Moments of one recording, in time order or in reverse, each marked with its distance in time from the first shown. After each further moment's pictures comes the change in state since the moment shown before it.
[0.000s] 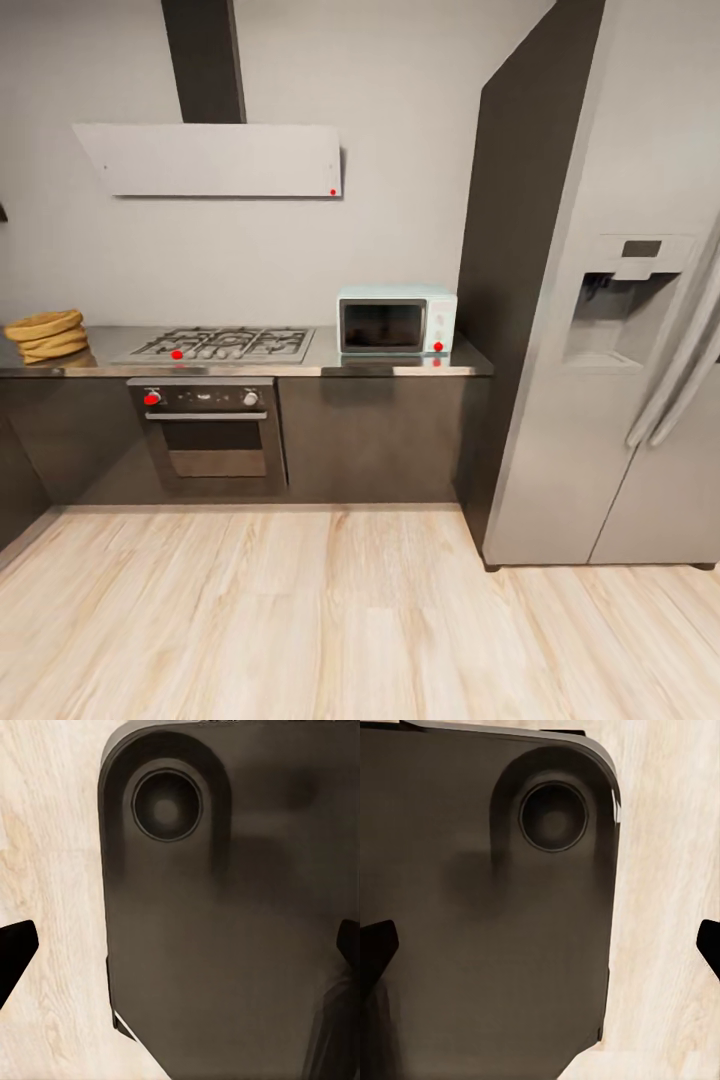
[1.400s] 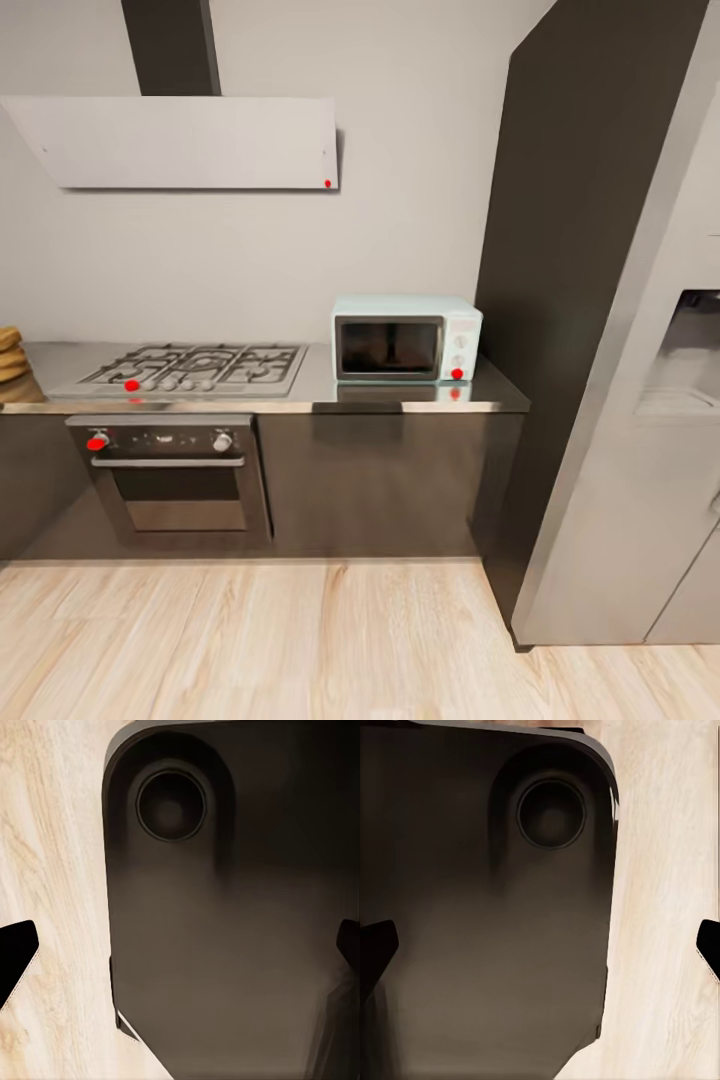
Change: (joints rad) left arm 0.000 0.003 -0.002 0.000 0.001 0.001 0.001; right arm 0.000 -0.002 0.001 0.000 -0.001 0.005 0.000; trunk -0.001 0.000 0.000
